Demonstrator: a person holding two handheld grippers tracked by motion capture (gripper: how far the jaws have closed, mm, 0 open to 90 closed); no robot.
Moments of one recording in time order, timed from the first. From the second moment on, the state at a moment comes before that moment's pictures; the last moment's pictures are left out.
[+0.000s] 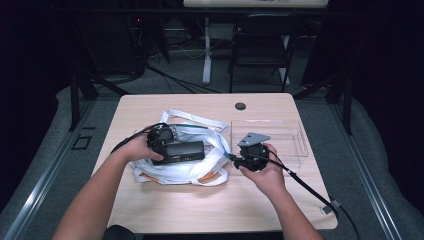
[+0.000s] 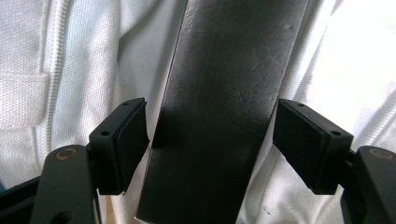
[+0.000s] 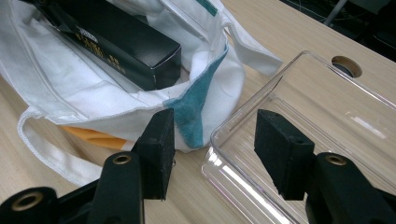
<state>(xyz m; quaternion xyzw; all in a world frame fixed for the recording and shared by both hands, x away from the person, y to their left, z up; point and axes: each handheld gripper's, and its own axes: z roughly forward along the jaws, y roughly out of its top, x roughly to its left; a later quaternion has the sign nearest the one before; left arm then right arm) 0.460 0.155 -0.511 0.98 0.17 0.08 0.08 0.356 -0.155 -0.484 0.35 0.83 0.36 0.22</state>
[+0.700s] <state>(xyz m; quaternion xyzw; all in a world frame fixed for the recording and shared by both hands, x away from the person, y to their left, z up) 0.462 0.152 -0.519 0.98 0.14 0.08 0.08 0.353 -0.156 -0.486 0.35 0.84 0.35 0.23</state>
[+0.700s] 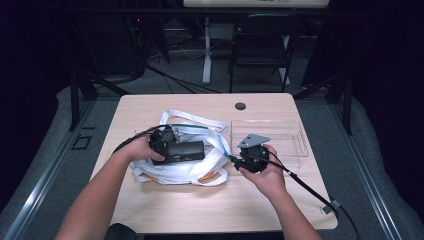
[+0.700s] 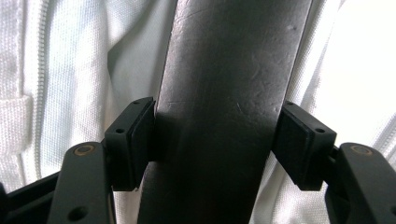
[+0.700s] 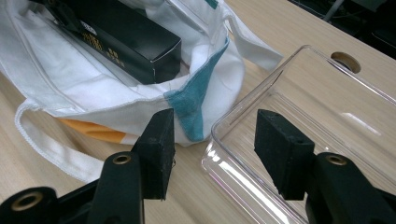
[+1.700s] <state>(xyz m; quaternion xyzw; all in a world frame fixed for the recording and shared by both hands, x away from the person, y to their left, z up) 0.452 0.153 -0.516 0.99 0.09 0.10 0.08 0.352 -0.154 -0.489 0.35 0.84 0.35 0.23</state>
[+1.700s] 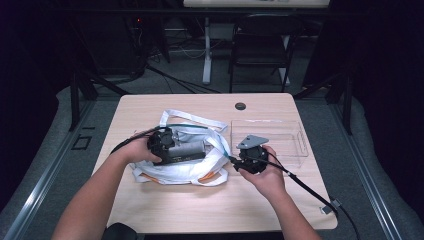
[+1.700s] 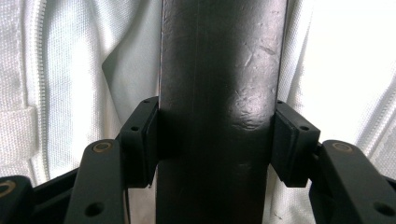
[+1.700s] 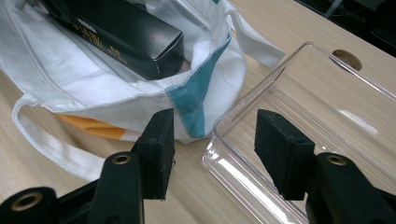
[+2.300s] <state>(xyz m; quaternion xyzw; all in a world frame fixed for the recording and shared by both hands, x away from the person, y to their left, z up) 0.450 0.158 -0.509 0.99 0.10 0.10 0.09 0.352 -0.154 -0.490 0.35 0.84 0.34 0.23</state>
